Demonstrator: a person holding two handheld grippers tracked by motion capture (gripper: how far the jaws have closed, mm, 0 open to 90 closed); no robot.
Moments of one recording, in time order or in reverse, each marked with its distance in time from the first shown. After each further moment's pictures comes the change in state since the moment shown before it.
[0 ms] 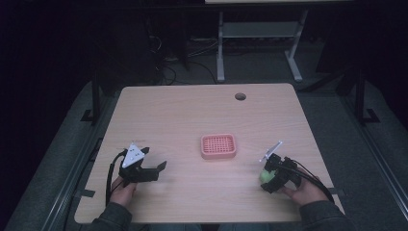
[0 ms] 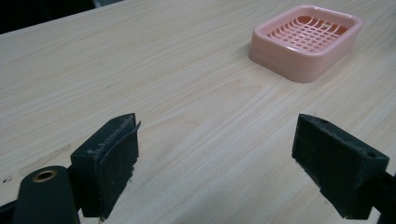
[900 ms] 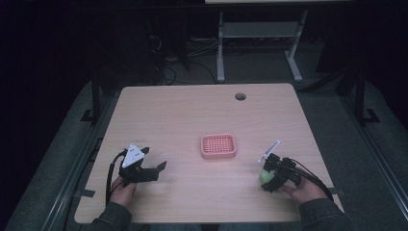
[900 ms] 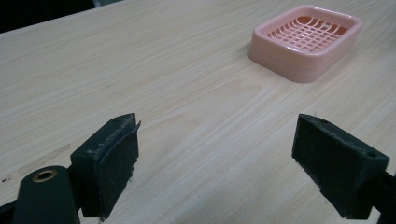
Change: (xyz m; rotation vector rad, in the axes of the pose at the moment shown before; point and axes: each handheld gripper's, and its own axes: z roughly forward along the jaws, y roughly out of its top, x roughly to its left) left arm 0.000 0.000 0.001 -0.006 -0.001 -0.009; right arm -0.001 0.003 0.000 0.035 0.010 -0.023
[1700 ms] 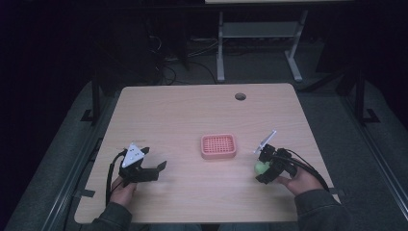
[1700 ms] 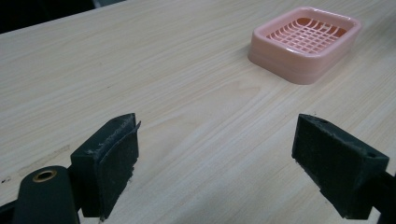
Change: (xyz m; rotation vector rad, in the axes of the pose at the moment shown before) left arm 0.000 0.001 0.000 -0.003 -0.002 -0.005; right arm -0.002 0.028 -0.021 -0.045 0.023 -0.027
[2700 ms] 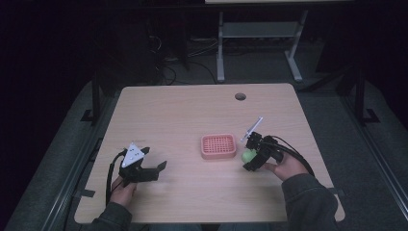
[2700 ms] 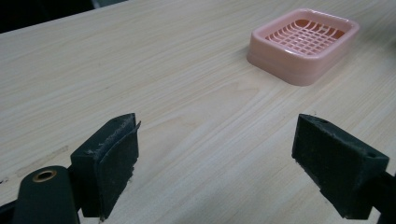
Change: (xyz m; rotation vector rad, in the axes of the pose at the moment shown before) left arm 0.000 0.000 0.000 0.002 -0.005 -0.005; right arm -0.008 0.047 -0.001 -0.046 0.047 -0.057
